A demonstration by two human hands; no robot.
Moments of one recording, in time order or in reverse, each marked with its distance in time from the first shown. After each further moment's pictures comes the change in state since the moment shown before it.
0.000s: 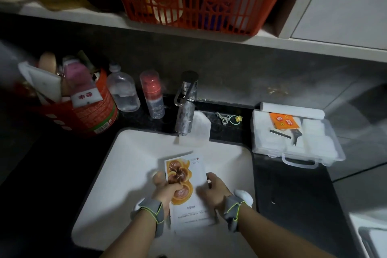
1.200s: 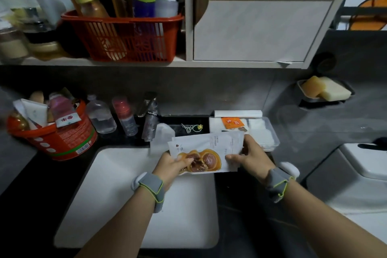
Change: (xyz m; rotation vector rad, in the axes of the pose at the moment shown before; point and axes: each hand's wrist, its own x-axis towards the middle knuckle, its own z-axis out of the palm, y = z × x) left_hand -0.134 0.070 0.078 0.123 -0.385 0.648; right_hand -0.121 -0.021 -0.184 0.126 0.310 -0.457
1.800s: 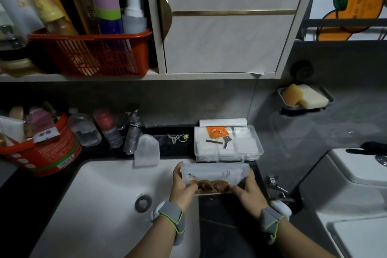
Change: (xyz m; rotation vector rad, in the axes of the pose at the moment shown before) left_hand -0.003 -0.038 0.083 -0.015 0.091 -0.109; right_hand -0.025 0.075 -0.021 0.034 0.079 0.045
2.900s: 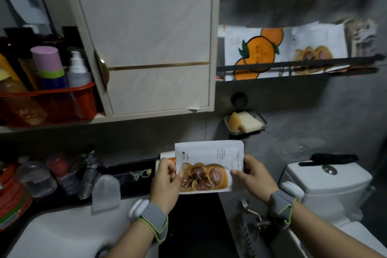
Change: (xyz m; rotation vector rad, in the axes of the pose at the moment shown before) left_hand -0.032 0.110 0.083 0.356 0.027 0.576; right_hand -0.007 -0.079 -0.149 -0.207 0.211 -0.189
